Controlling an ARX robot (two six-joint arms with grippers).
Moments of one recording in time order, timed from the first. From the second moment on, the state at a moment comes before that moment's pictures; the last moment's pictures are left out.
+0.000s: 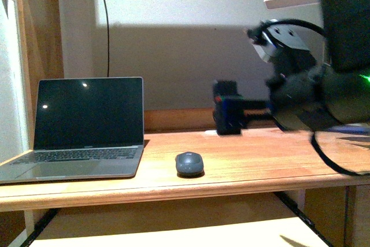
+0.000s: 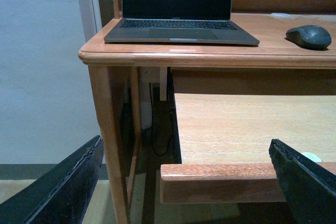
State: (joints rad) left arm -0.01 0.01 0.01 0.00 0.00 -0.01; right arm 0.48 1.58 1.11 0.32 -0.02 0.03
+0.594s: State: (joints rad) left arm -0.01 0.01 0.01 0.00 0.00 -0.01; right arm 0.20 1.08 0.32 0.34 -0.71 -0.13
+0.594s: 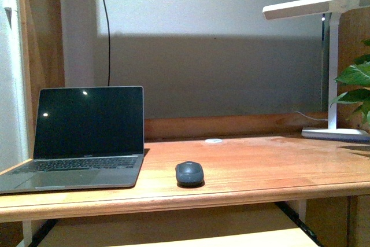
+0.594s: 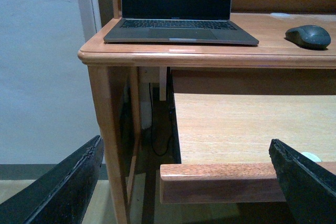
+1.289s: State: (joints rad) left arm -0.01 0.01 0.01 0.00 0.00 -0.01; right arm 0.54 1.51 0.35 0.75 -0.38 -0.03
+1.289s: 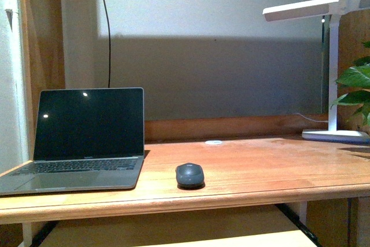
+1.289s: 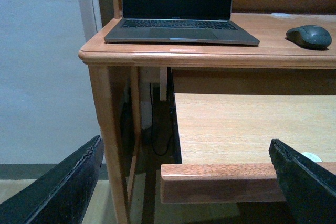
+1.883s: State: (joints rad) left arm -0.01 0.01 0.01 0.00 0.00 -0.01; right arm 0.60 1.78 0.59 0.80 -0.19 0.05
